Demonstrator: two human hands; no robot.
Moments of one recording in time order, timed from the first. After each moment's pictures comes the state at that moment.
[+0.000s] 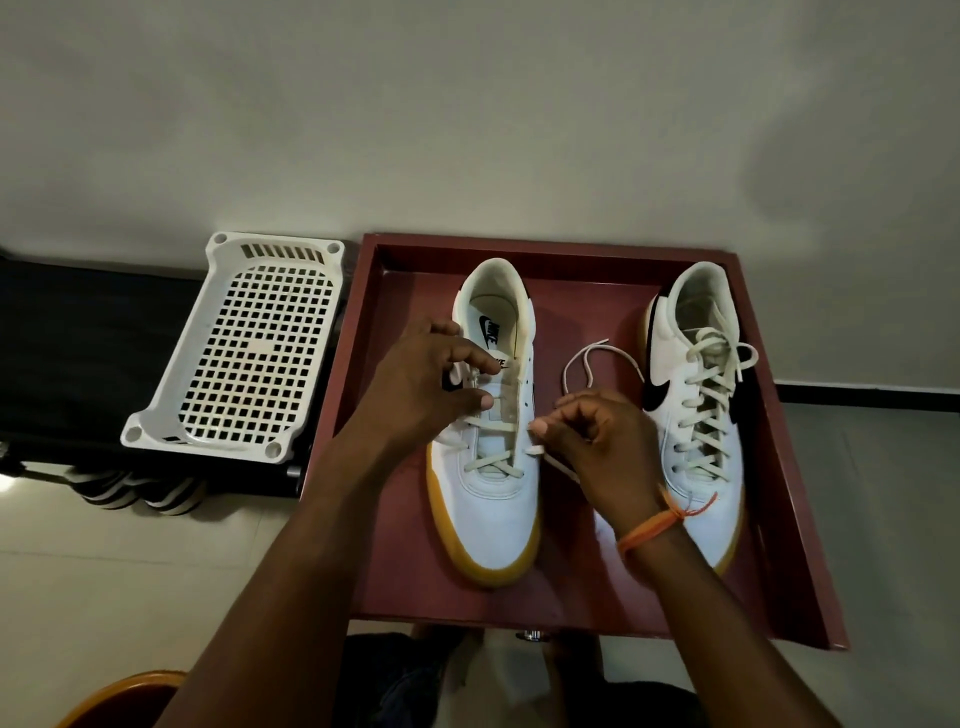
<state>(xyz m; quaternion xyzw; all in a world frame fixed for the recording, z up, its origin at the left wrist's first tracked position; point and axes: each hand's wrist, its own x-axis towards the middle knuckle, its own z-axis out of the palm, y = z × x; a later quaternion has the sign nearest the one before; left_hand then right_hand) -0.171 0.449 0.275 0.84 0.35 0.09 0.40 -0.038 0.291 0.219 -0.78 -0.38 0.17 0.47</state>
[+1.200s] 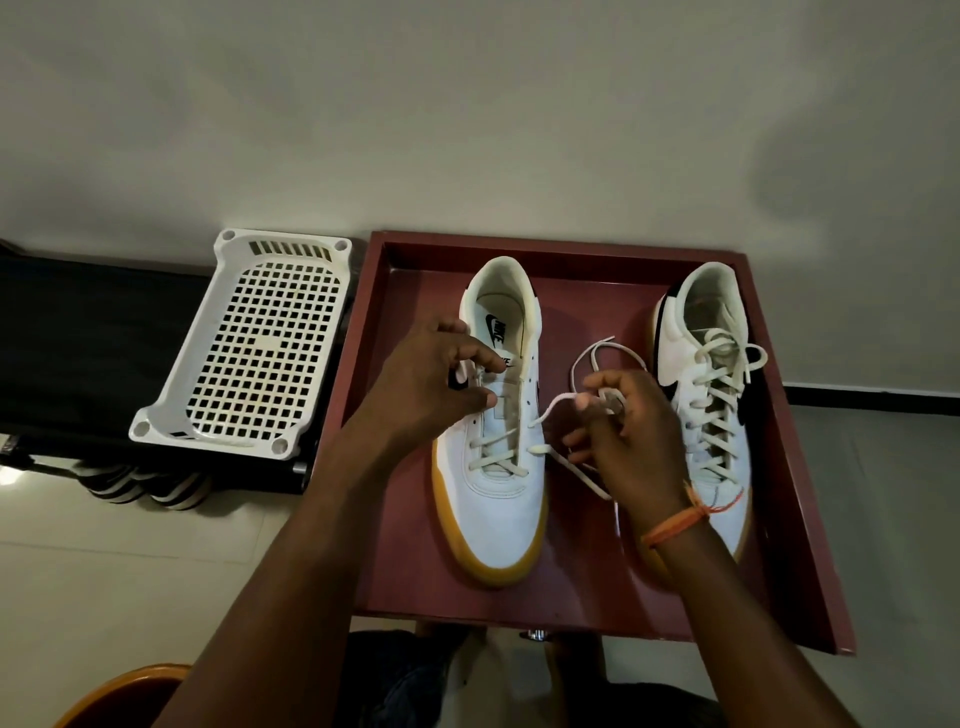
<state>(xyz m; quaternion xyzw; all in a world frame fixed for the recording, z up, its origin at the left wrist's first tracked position) -0.171 0.450 0.278 0.84 0.35 0.08 0.40 -0.030 0.286 0.227 -0.76 -0.32 0.20 0.53</state>
